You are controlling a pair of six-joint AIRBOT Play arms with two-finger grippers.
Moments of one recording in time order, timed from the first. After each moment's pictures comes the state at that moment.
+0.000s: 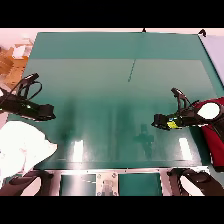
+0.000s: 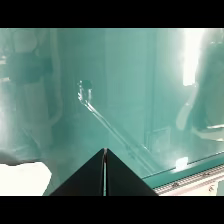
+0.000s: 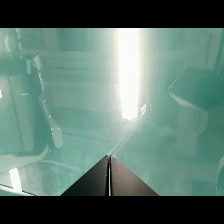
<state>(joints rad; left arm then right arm) 0.06 -0.94 0.93 1.17 -1.42 -1.44 0.06 -0.86 0.65 -1.13 1.17 1.65</state>
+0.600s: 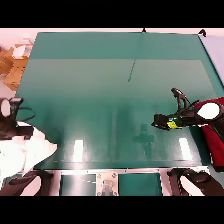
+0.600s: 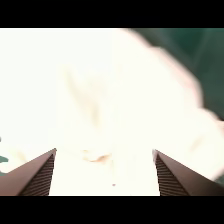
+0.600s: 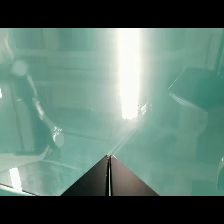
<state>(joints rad) 0.15 -0.94 0.69 1.87 -1.42 -1.65 0.06 -0.86 0.65 -1.13 1.17 1.65</state>
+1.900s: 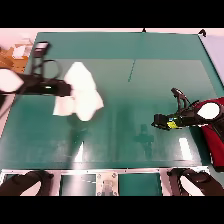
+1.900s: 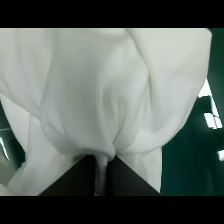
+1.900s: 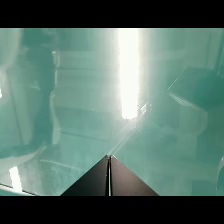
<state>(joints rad) -0.25 -1.02 1.08 1.19 -0.96 -1.42 0.06 -0.86 0.65 -1.13 1.17 1.65</state>
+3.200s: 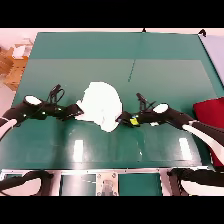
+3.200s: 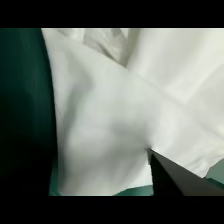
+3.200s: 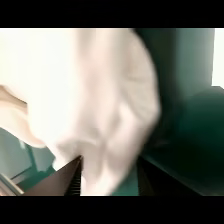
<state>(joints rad) -0.01 -1.36 0.71 0.61 -0.87 -1.06 0.39 -1.44 0.72 -0.41 0.72 1.25</state>
